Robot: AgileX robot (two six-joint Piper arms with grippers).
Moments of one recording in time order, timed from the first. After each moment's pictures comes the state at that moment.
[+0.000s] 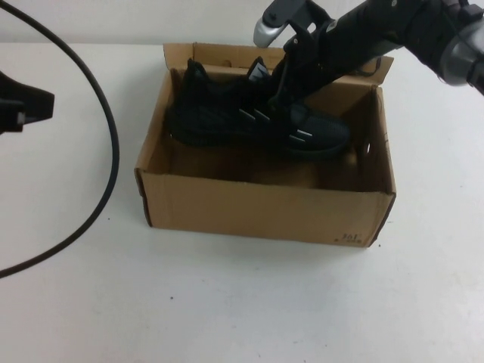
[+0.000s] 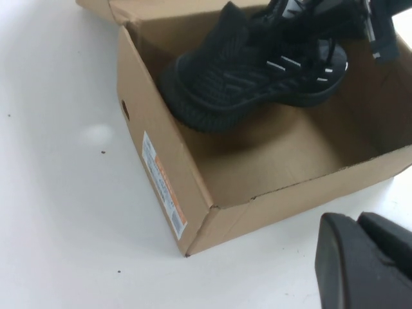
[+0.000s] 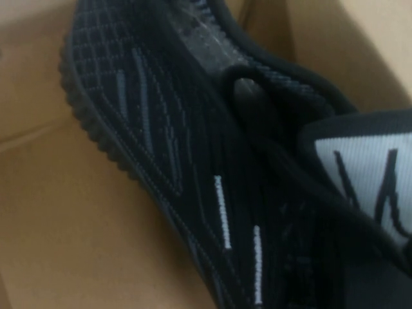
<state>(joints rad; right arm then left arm) 0.37 2.18 -2.10 0.54 0.93 -0.84 0.03 1.13 -1.17 -0.70 1.00 0.74</state>
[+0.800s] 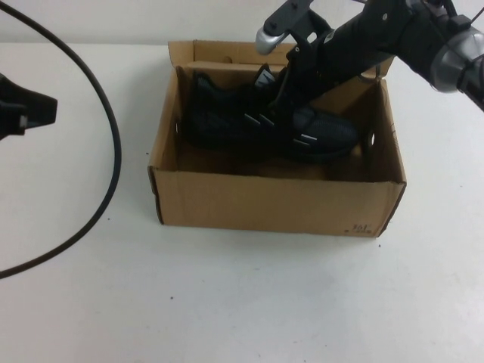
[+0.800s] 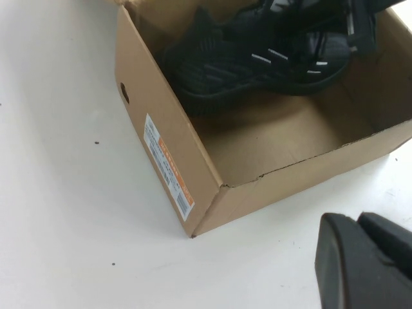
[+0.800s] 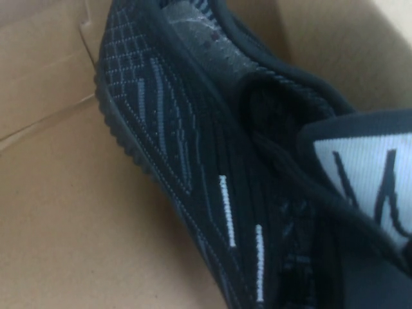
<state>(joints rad) 0.37 2.21 -2.10 0.48 0.89 -0.76 0.03 1.14 -1.17 -0.70 1.02 0.74</state>
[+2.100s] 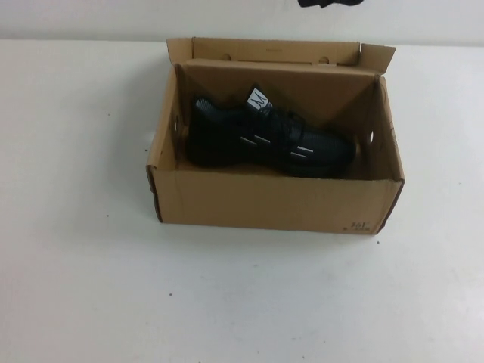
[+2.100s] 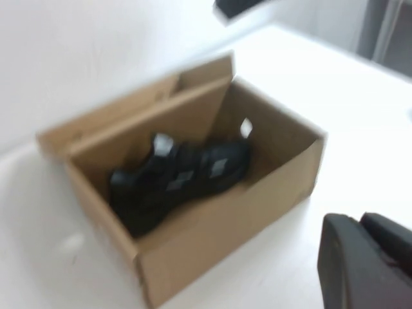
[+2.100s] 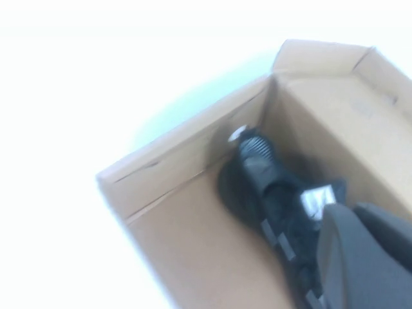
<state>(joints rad) 0.37 1.80 -2.11 0.49 1.14 -0.54 0.03 0.66 -1.17 -0.76 1.17 0.79</state>
